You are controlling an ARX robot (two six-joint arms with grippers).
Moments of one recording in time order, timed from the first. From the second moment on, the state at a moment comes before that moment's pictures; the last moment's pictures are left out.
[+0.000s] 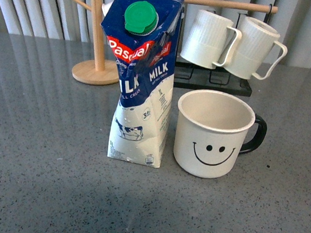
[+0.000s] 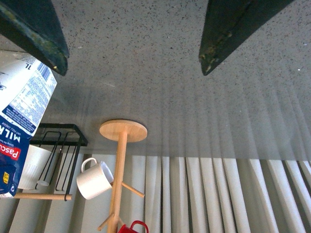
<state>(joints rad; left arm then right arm) 0.00 0.01 0.01 0.00 0.00 -0.02 0.00 0.00 0.01 0.00 0.00 0.00</state>
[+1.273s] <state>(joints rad) 0.00 0.01 0.01 0.00 0.00 -0.01 0.00 0.00 0.01 0.00 0.00 0.00</state>
